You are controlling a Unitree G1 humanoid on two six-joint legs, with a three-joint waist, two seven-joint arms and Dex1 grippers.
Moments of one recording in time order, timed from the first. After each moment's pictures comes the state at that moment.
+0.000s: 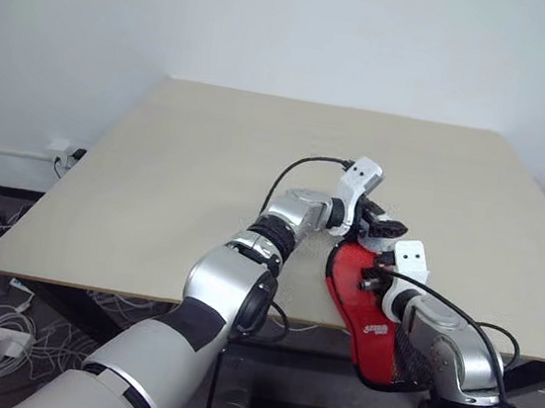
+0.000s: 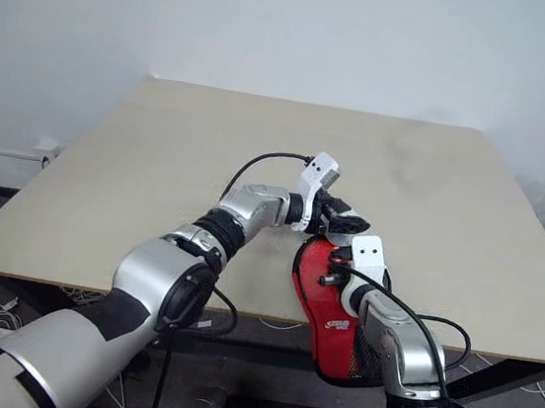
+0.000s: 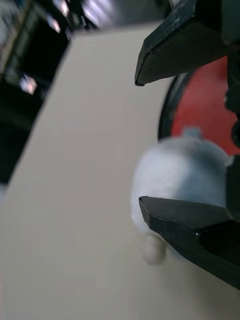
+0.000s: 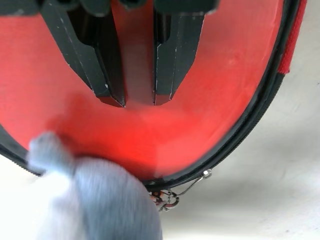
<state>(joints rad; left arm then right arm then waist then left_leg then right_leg) -1.28 -0.13 0.07 1.32 -0.07 0.24 -0.88 -0.17 -0.24 0.02 -0.34 0.27 0.99 0.17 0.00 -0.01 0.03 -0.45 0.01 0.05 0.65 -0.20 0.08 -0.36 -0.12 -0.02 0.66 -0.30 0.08</state>
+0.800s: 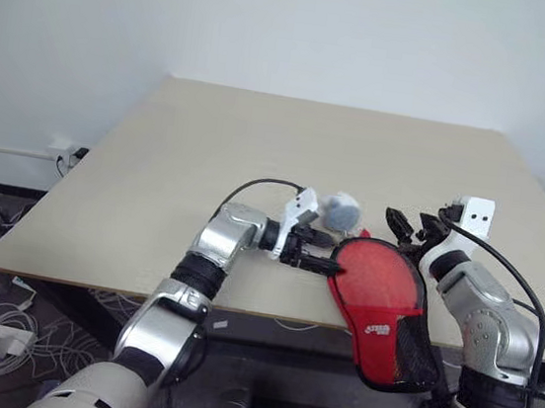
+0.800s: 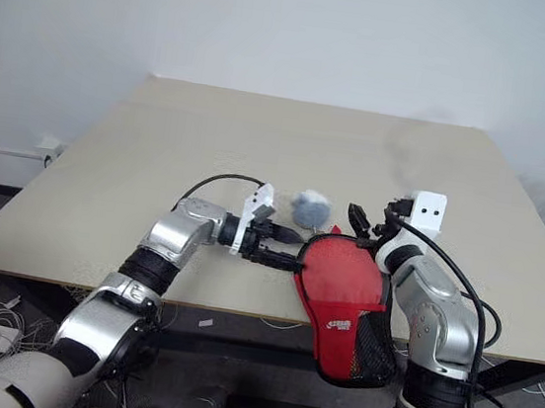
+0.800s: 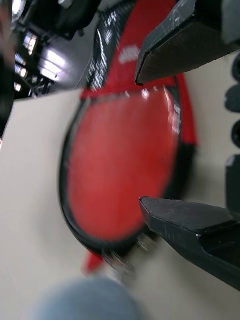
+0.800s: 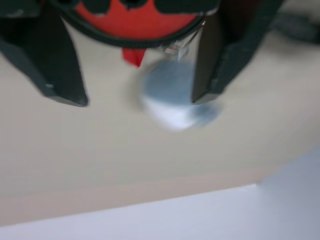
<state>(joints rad) -0.78 0.14 -0.20 0.53 -0.09 0.46 -1.27 -0.34 -0.21 -0.25 -0.28 0.41 0.82 0.20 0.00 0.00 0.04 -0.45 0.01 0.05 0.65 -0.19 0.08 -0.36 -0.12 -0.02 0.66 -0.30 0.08</state>
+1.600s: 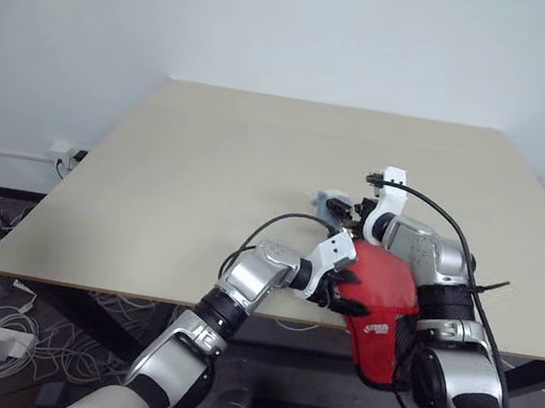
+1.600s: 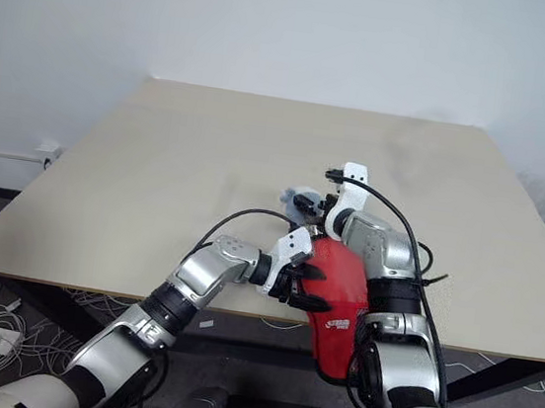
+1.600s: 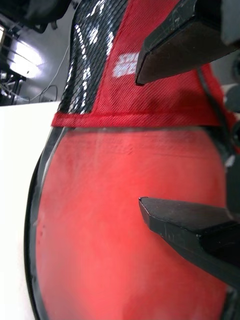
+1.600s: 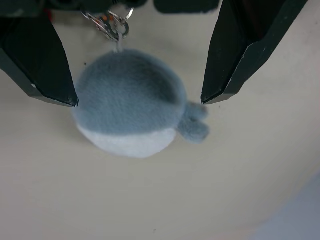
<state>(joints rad) -0.64 0.05 -0.42 0.38 -0.09 0.54 -1.01 -0.79 -0.15 -0.09 0.44 0.35 0.79 0.30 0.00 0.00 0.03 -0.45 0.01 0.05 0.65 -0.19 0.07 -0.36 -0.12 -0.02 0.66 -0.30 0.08</state>
